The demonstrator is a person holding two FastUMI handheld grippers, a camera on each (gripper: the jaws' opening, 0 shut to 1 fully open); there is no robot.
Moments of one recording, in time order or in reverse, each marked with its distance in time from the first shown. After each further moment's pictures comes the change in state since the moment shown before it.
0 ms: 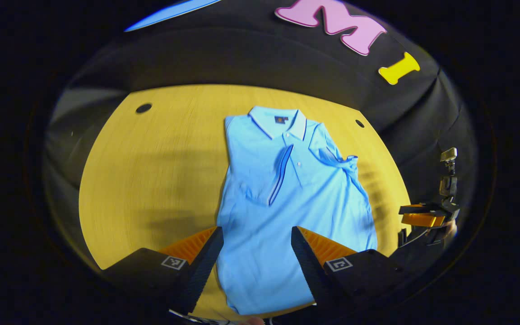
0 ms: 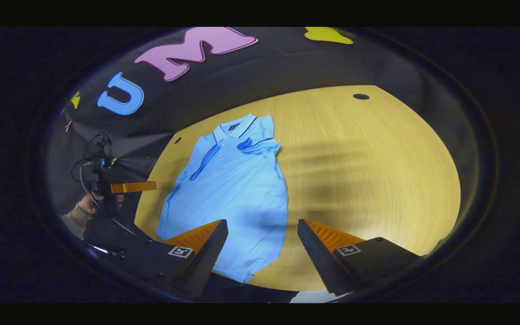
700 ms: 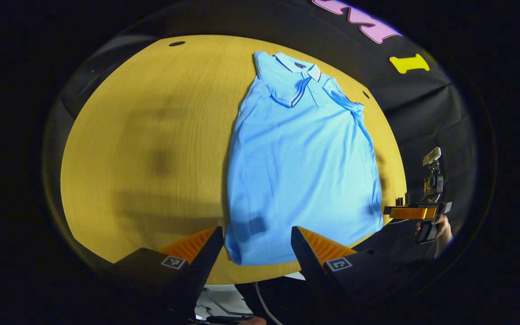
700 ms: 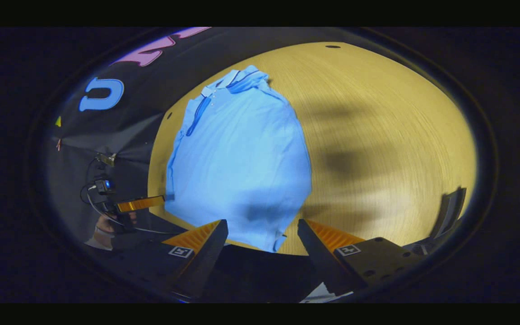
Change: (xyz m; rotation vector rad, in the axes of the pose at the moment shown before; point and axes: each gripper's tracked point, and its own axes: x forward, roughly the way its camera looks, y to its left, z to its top) left arm -0.012 0.022 -0.146 -0.095 0.208 -0.035; right arm 0.006 0.025 -0.143 0.241 0.247 0.028
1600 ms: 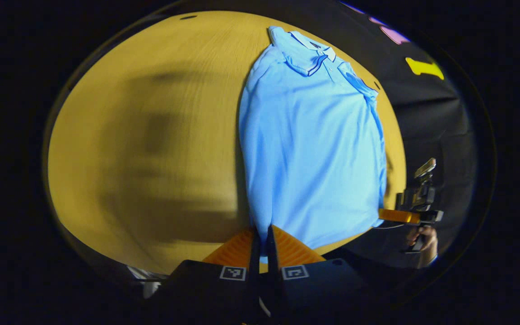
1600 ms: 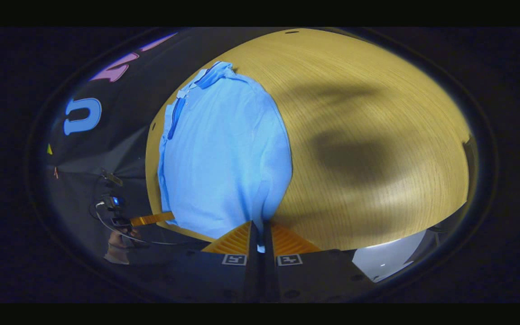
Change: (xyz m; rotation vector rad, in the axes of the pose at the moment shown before) left arm 0.022 -0.006 -0.036 -0.171 0.155 -0.110; right arm 0.032 -0.002 -0.018 0.181 -0.018 0.031
